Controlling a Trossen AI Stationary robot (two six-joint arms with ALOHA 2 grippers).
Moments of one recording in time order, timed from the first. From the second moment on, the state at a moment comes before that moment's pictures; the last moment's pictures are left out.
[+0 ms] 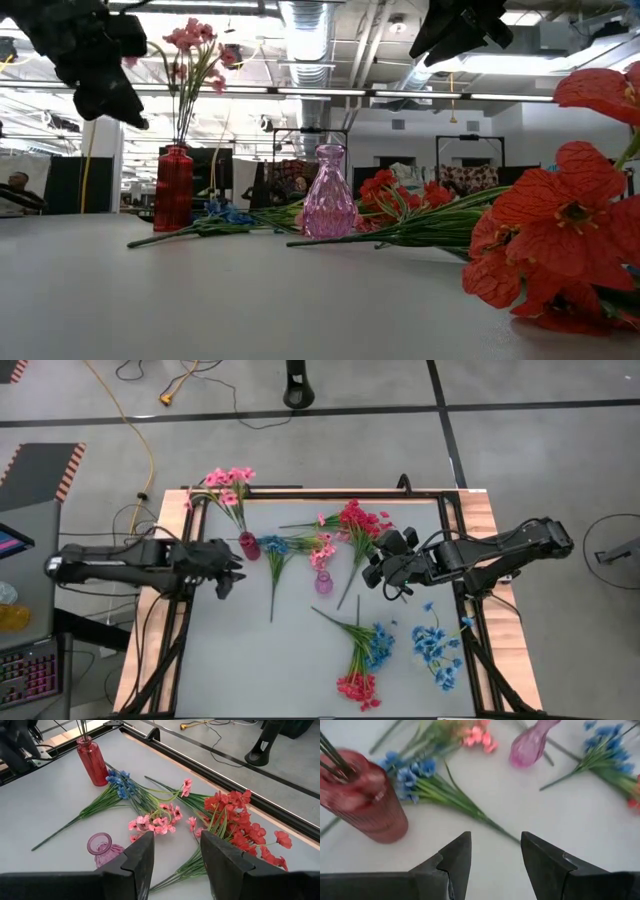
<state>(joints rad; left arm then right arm) 0.02 0.61 0.56 -0.73 -0.12 -0.52 0.22 1.28 1.14 -0.69 0.78 0.73</state>
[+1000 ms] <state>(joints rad) -0.11 1.25 0.57 -0.35 -0.42 -0.96 0.22 1.28 1.14 -0.69 0.78 0.73</state>
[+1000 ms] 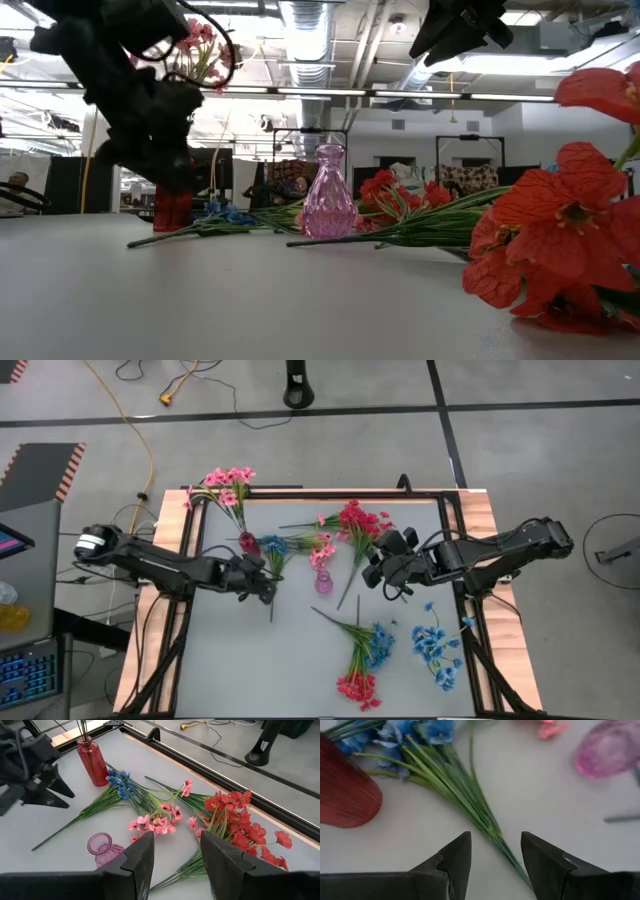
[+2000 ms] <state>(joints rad) -0.12 1.47 0.56 -0.18 -0.41 -1.03 0.22 1.28 1.14 -0.69 0.78 0.73</state>
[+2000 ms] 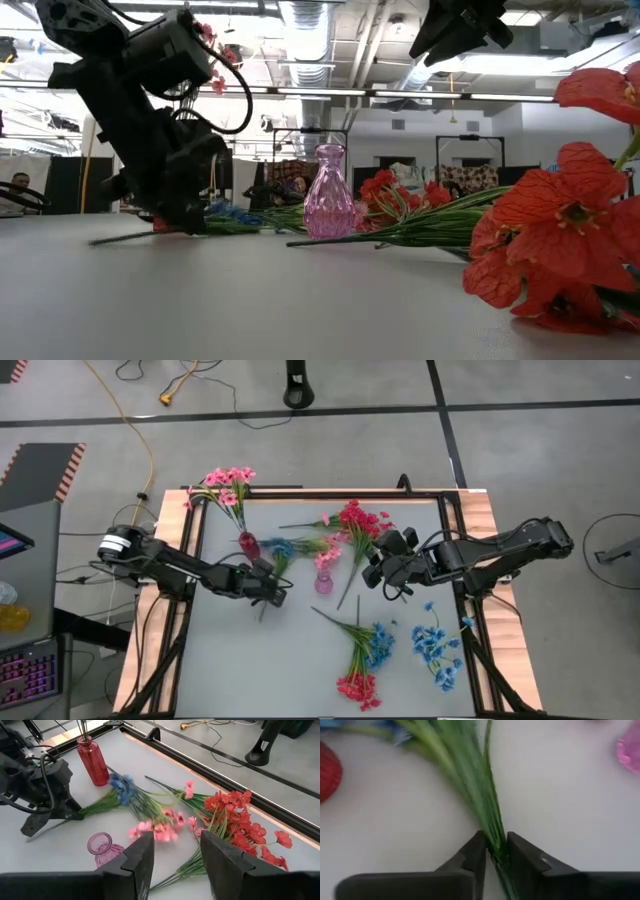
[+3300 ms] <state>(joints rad) -0.12 0.72 0.56 -0.23 0.00 -0.89 0.22 1.28 1.14 -0.69 0.78 0.73</state>
